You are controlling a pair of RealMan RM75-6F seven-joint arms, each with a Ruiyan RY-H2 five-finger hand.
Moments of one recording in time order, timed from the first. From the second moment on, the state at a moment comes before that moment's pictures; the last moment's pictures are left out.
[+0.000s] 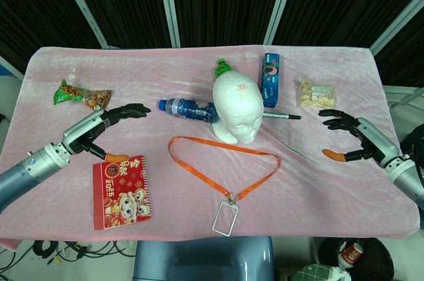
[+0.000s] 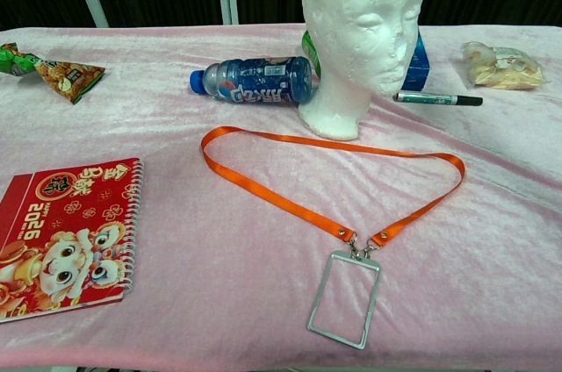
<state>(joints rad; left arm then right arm) -0.82 -0.95 0.03 -1.52 1.79 1.17 -1.51 0.56 -0.65 0.19 -1.63 -1.83 0.78 1.55</state>
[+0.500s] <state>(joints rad) -0.58 -1.04 0.00 -1.61 1.65 1.35 -0.57 0.50 -0.88 0.20 -1.81 -1.27 0.83 0.25</state>
